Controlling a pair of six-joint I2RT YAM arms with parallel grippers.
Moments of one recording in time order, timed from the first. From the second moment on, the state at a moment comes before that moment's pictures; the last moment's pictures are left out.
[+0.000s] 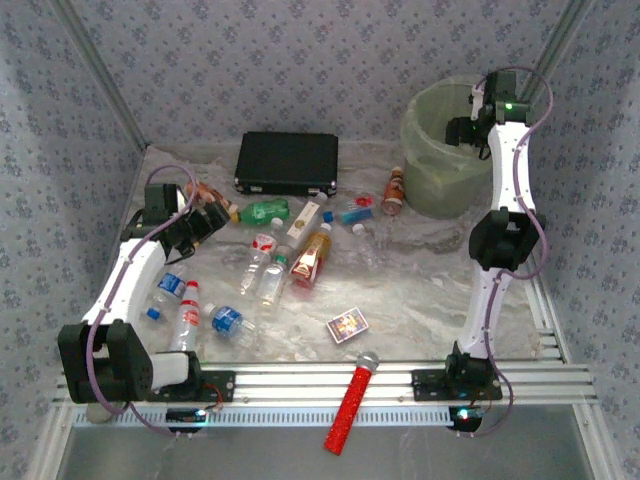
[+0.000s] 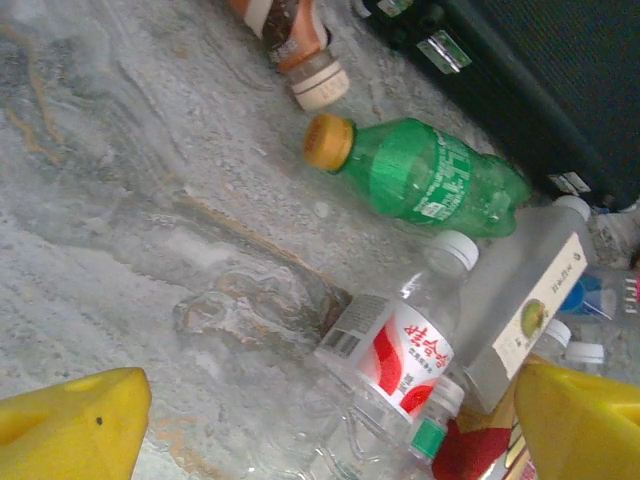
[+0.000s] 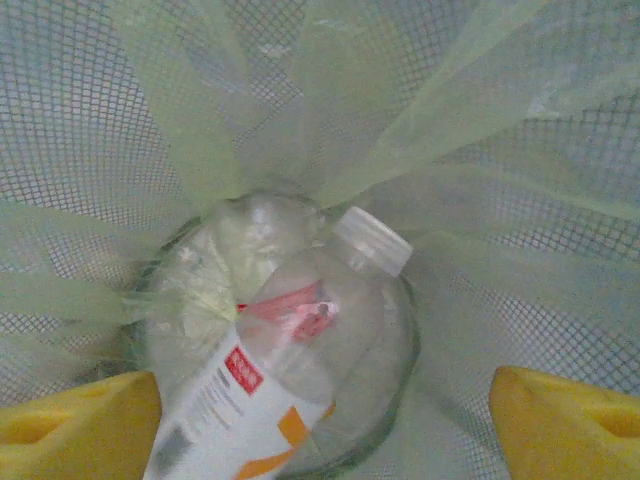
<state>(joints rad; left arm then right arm) 0.01 1.26 0.96 -0.61 0.25 -0.61 -0.13 2.27 2.53 -1.16 0.00 -0.08</state>
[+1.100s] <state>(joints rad) 0.12 1.41 1.04 -1.00 -0.12 -0.20 -0.05 1.62 2.16 -1.07 -0.20 -0.02</state>
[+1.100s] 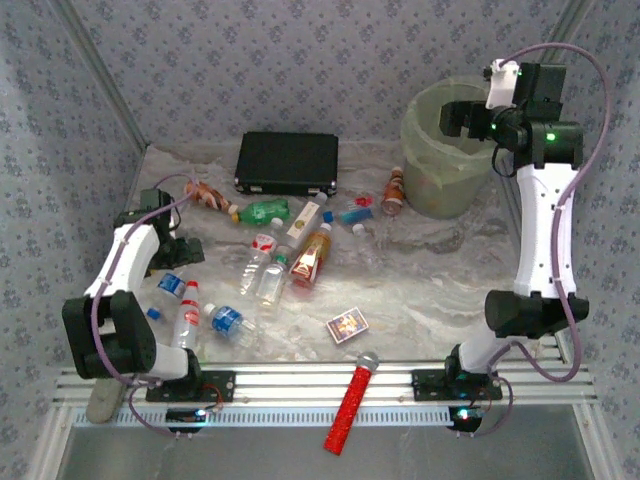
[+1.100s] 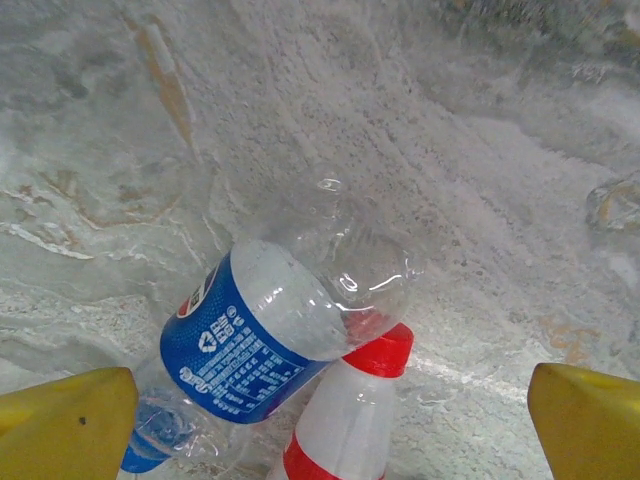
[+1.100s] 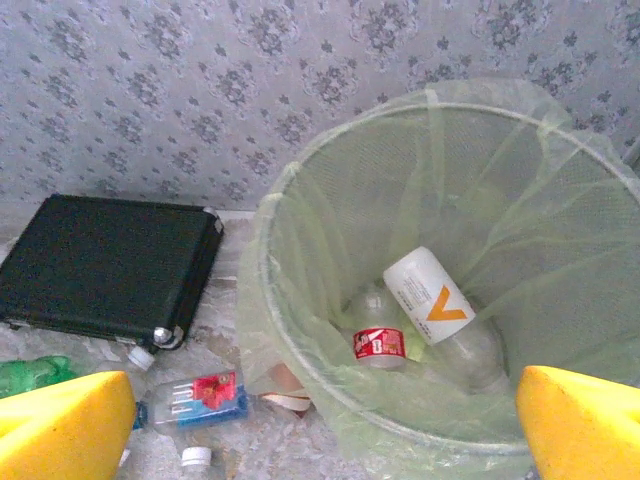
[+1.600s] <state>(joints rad) 0.18 1.59 1.05 -1.01 -0.06 -0.18 -0.05 1.56 2.16 -1.01 -0.23 0.01</state>
